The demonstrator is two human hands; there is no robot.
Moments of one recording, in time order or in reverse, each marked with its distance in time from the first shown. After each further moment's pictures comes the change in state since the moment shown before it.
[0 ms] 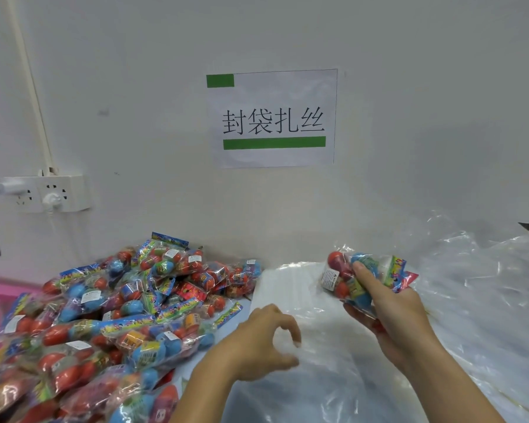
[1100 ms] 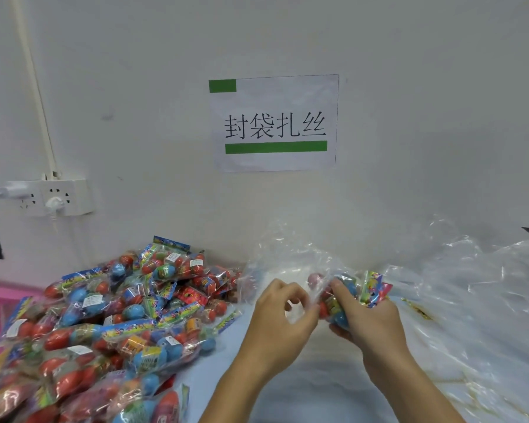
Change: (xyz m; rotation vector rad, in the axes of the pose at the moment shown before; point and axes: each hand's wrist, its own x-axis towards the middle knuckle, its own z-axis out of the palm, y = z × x) left_hand 0.016 0.030 0.013 -0.344 0.521 0.096; right_hand -0.006 0.026 0.018 -0.211 0.047 -0.031
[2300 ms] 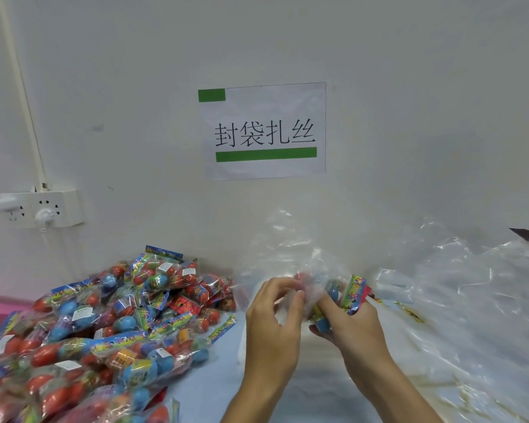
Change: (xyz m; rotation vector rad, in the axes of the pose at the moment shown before) left_hand -0.005 0.019 0.016 -0.277 0.306 0.047; right_hand 0.000 0.006 0.004 0.092 -0.202 -0.124
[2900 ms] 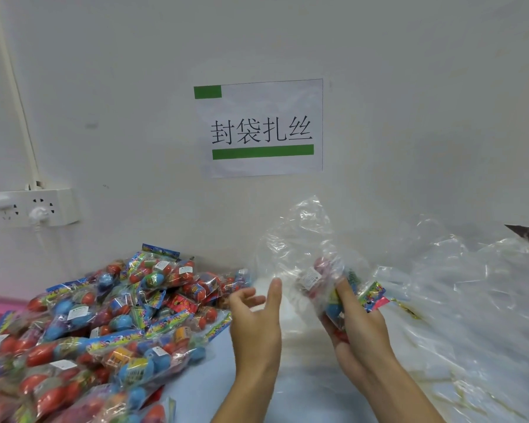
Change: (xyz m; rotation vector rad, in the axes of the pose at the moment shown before) left_hand 0.007 -0.004 0.001 -0.183 0.243 -0.526; right_hand 0.004 -0.006 -0.001 0.451 0.229 0.204
